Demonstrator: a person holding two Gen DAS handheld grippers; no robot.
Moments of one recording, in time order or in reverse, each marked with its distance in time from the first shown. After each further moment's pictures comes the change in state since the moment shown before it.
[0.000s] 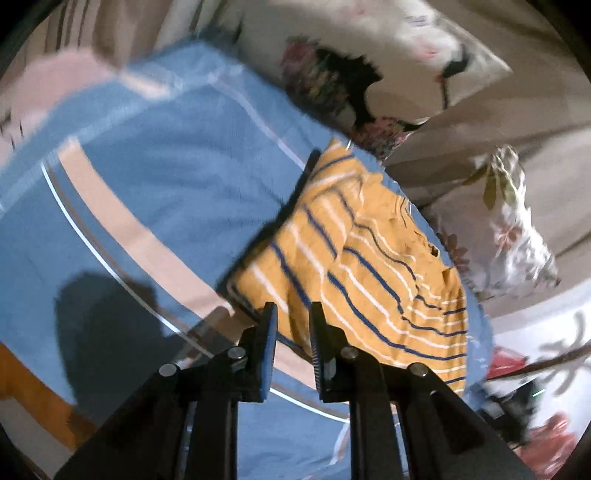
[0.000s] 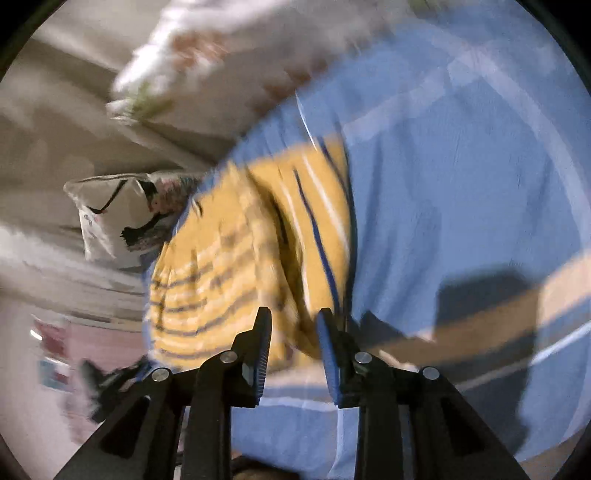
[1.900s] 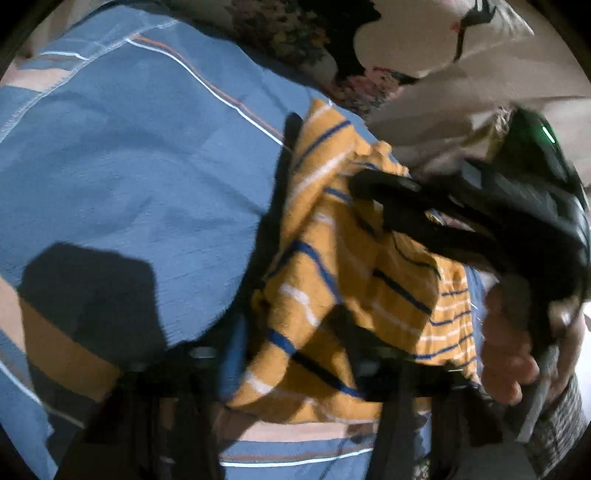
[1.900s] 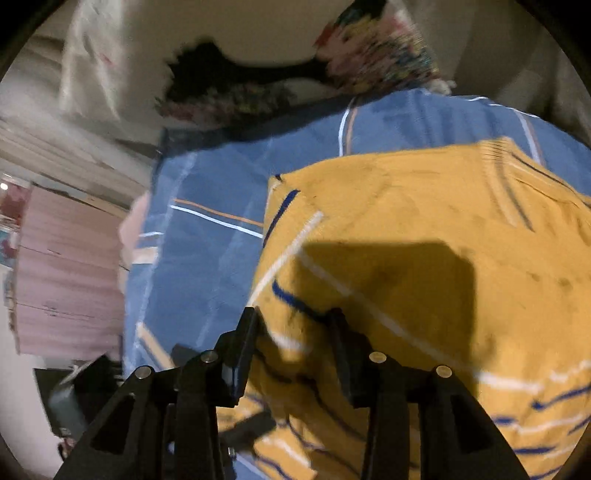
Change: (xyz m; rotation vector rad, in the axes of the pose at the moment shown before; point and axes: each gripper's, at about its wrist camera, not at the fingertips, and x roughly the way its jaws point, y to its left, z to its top) left arm 0.094 0.023 0.049 0.128 0.227 -0.201; right arm 0.309 0.308 -0.011 -0.401 0.407 -0.093
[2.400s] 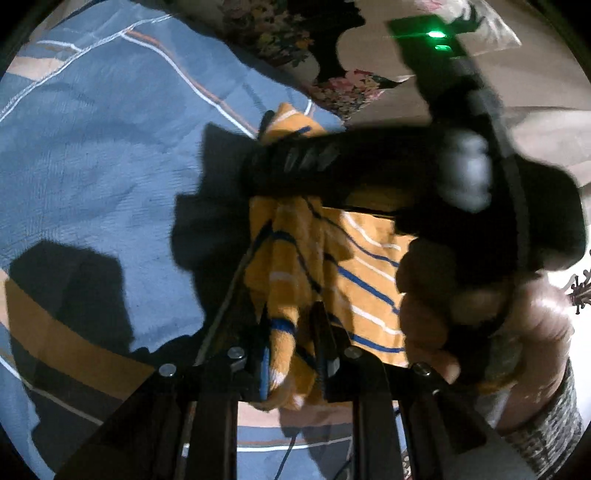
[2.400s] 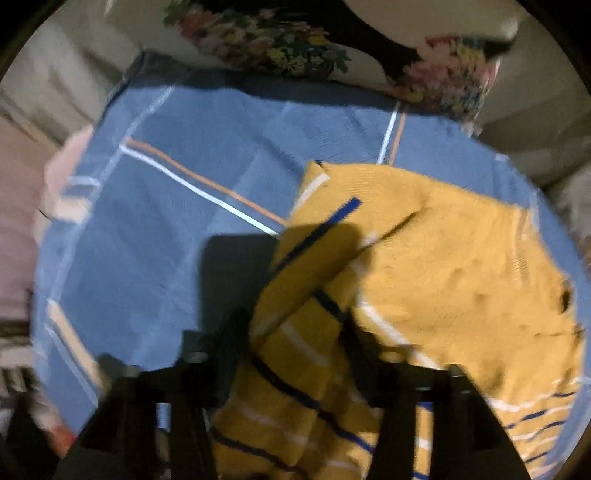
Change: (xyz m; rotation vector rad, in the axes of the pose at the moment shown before) left arm -0.010 -0.019 -0.009 -0.013 -0.024 -0.067; right arm 0.051 0.061 -0.001 -0.237 0.066 -0.411
